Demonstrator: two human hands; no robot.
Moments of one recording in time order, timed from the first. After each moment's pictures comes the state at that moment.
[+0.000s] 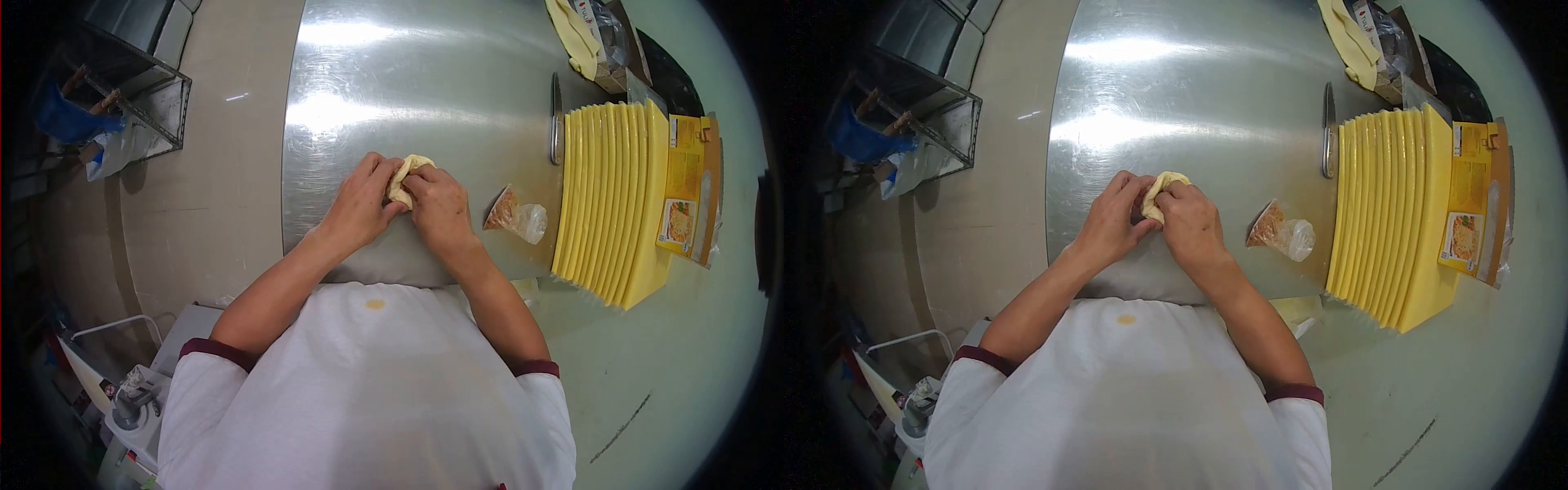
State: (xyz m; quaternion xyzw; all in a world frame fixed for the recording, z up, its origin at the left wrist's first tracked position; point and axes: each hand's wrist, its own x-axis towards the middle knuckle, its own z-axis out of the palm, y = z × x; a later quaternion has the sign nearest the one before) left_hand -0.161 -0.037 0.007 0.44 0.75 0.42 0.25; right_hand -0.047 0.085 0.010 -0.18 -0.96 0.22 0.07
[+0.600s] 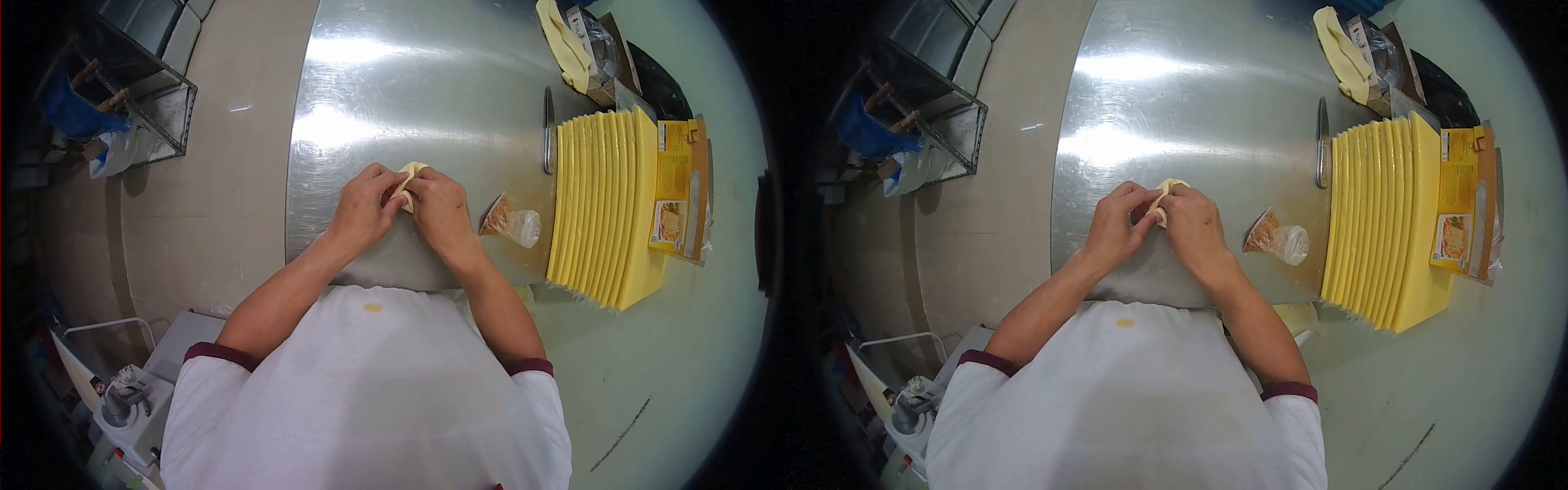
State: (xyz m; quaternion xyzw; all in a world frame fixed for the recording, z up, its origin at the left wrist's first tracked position) left_hand -0.152 -0.038 0.003 0.39 0.74 0.49 0.22; right_hand -0.053 0.089 0.031 -0.17 -0.95 0.27 0.06
